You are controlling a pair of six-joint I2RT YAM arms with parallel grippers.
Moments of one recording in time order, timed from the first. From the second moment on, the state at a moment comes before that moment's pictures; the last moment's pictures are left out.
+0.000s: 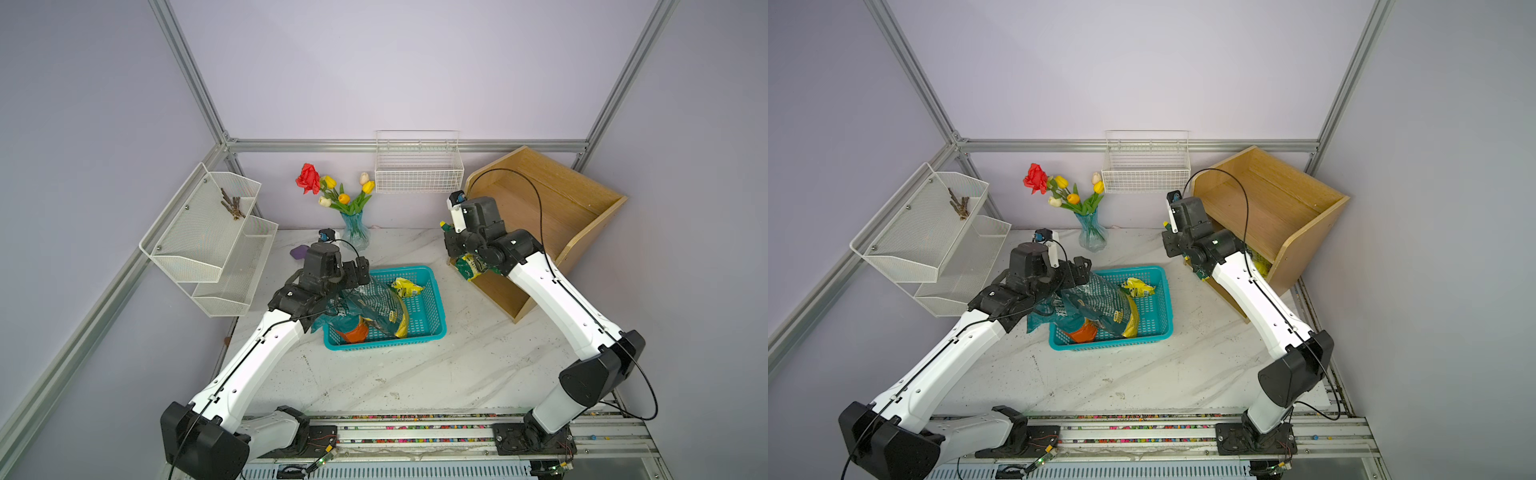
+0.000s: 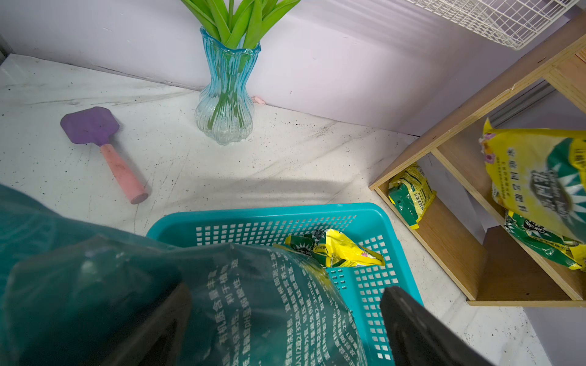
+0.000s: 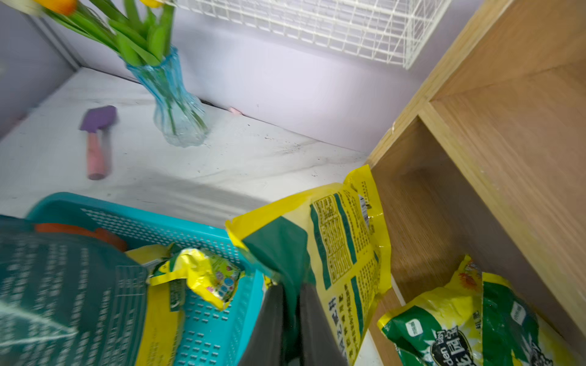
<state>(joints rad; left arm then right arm) -0.39 1.22 1.16 -0.41 -0.10 -0.41 0.50 1.62 1.81 -0.78 0.18 0.08</state>
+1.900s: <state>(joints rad) -0.39 1.21 1.16 -0.41 -0.10 -0.41 0.44 1.59 1.30 -0.47 -0.18 0.50</state>
